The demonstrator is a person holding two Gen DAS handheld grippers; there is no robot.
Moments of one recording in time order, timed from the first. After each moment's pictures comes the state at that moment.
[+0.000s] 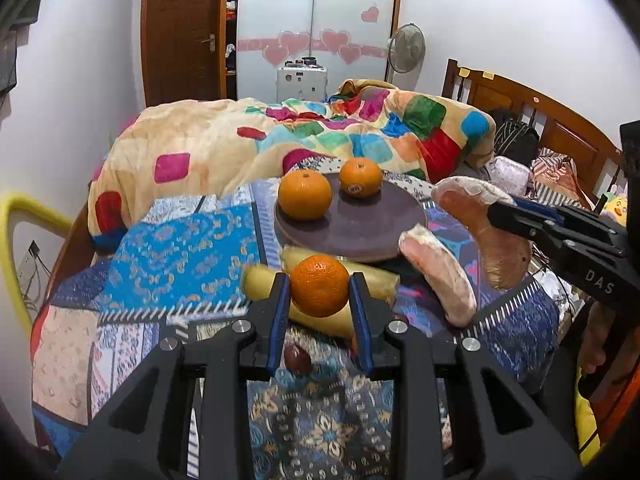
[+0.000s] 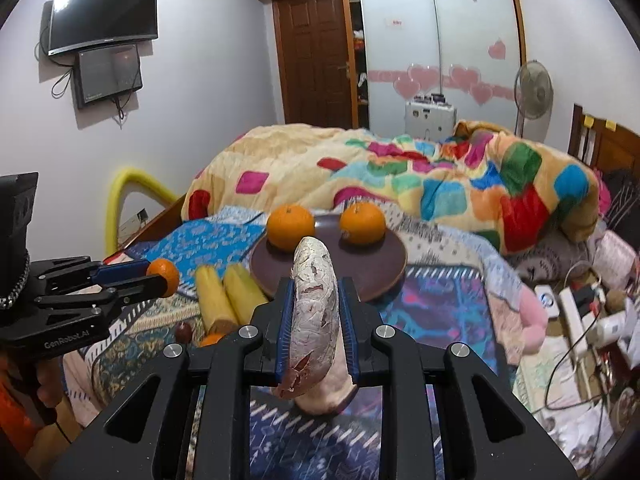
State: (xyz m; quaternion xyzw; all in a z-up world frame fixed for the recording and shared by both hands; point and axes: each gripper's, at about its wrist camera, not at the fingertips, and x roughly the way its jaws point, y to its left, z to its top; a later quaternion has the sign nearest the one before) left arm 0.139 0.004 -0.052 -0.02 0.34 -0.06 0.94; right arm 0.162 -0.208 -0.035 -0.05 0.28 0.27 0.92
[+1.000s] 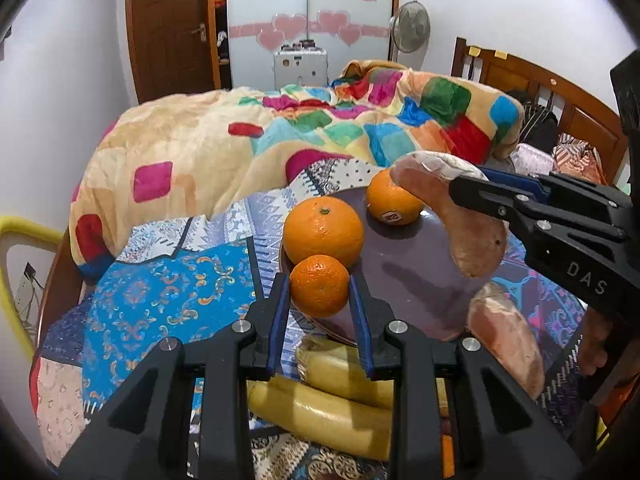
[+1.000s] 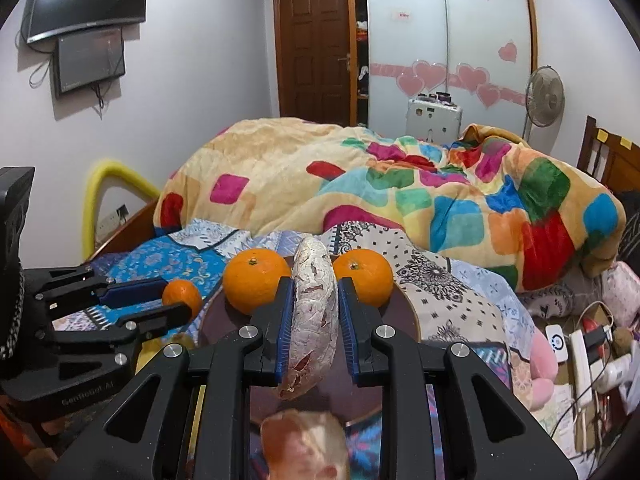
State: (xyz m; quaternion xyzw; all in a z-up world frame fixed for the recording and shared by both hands) left arm 0.254 0.007 -0.078 0.01 0.37 -0.05 0.93; right arm 0.261 -0.158 -0.051 -0.08 0.30 0.26 0.91
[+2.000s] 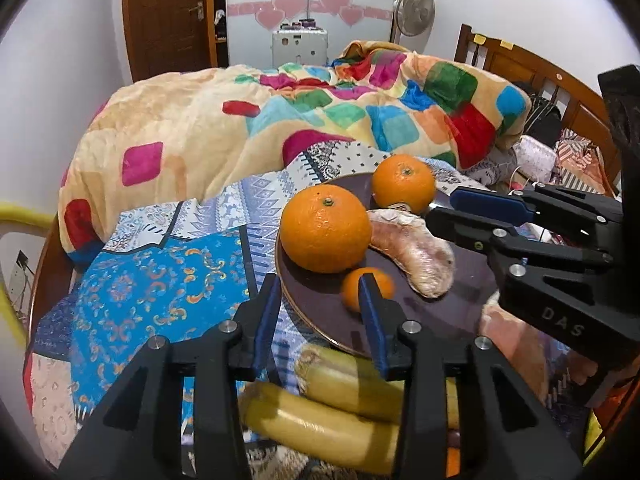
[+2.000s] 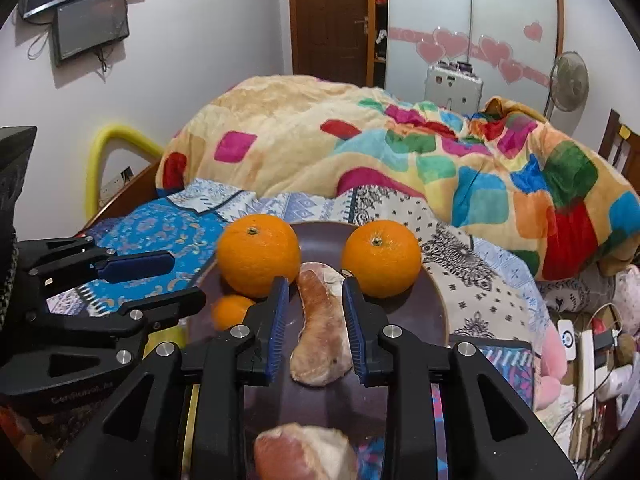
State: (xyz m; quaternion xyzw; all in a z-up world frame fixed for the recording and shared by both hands) left arm 0.269 0.011 -0.081 -0.01 0.40 -0.06 0.91; right arm 0.277 -0.142 -0.065 -0.11 0.36 0.28 0.88
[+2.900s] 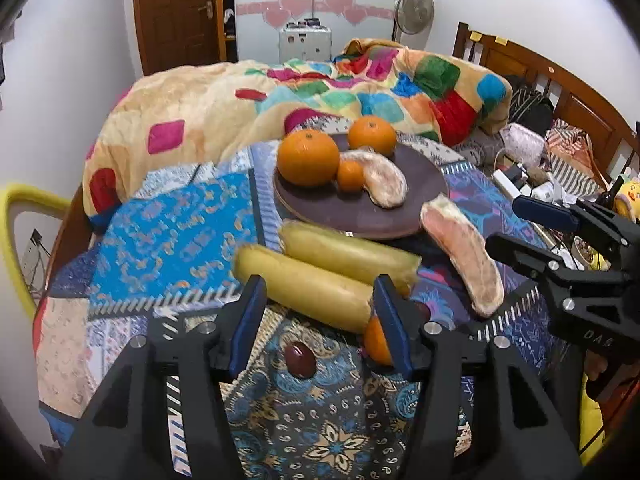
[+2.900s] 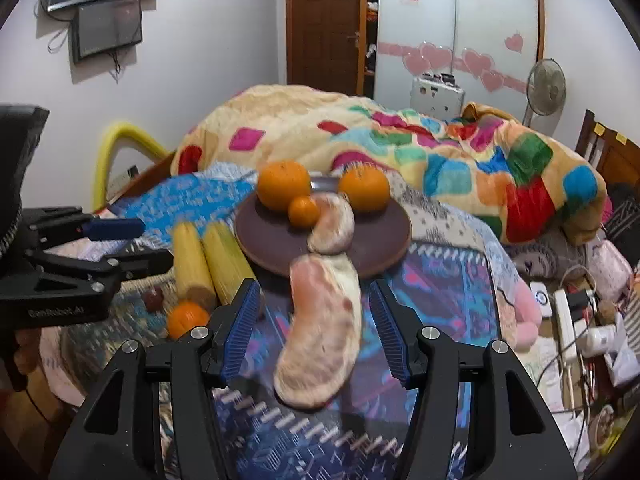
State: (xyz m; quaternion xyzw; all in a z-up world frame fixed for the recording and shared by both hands) left arm 0.172 -0.006 -0.081 -0.01 0.41 -0.04 0.91; right arm 0.179 -0.196 -0.069 -0.12 0.34 0.26 0.90
